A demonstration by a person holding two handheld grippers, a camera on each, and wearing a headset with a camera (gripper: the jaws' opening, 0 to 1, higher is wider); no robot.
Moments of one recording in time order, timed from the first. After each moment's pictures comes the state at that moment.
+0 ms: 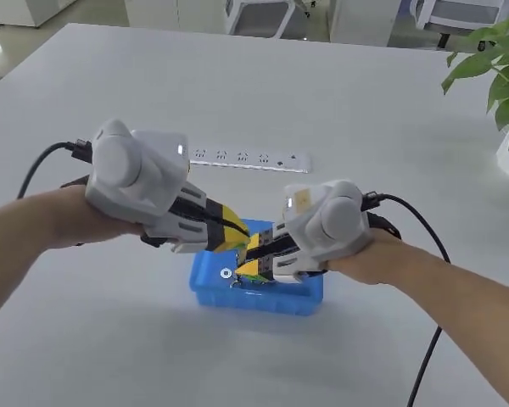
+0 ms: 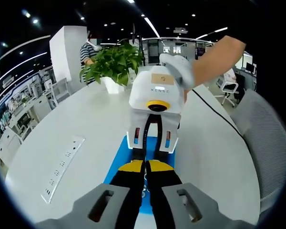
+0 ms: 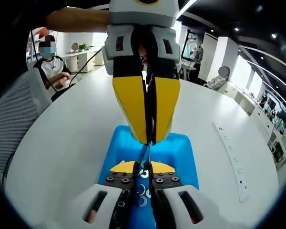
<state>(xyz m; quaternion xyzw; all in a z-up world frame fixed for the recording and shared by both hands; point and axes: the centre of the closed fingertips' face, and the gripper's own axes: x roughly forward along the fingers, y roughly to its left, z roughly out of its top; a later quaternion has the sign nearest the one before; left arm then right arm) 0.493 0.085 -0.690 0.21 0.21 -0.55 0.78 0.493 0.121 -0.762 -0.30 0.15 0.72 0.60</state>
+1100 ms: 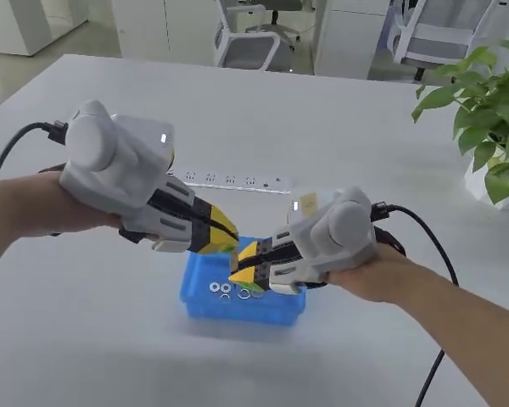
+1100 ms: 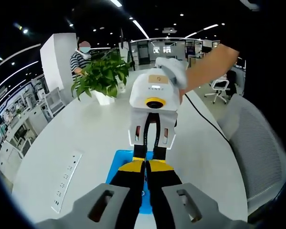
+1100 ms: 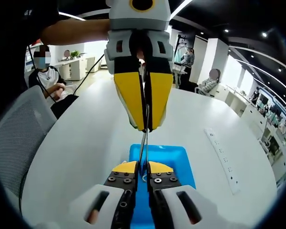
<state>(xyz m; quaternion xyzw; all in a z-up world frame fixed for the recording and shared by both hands) 0.455 0.074 -0.633 0.23 0.19 -0.58 0.76 0.461 0.102 -0.705 -0.28 0.14 0.70 0.64</state>
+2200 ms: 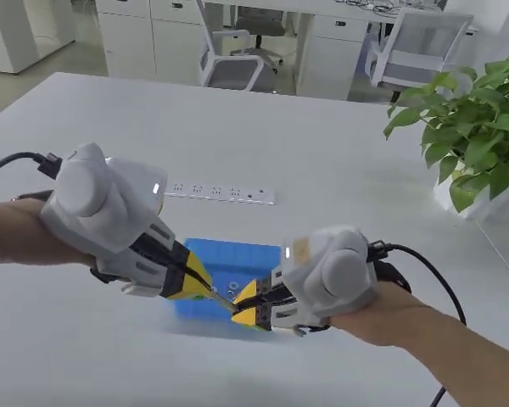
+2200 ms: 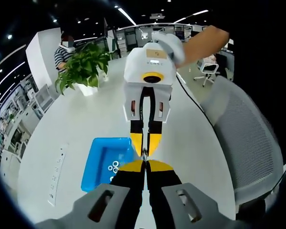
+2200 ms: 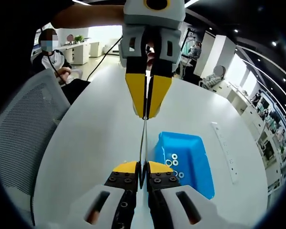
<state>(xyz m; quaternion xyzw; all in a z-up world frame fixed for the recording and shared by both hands) 0.393 0.077 -0.663 0.29 0.24 -0.60 0.71 0.407 0.069 -0.716 -0.35 0.16 0.68 0.62</state>
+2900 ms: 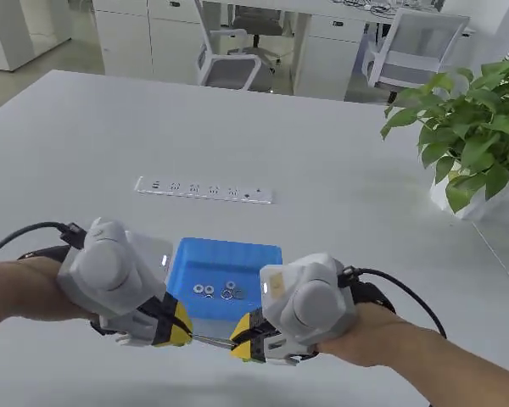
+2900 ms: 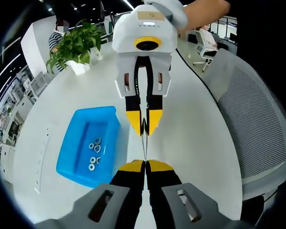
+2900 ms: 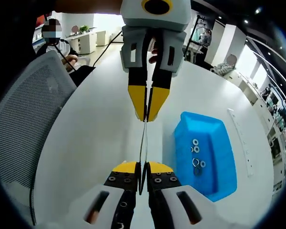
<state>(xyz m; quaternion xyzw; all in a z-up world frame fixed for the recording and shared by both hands) 0.385 0.090 -0.745 0.32 0.29 -0.58 0.69 0.390 0.061 -0.769 -0.38 0.21 0.69 0.58</state>
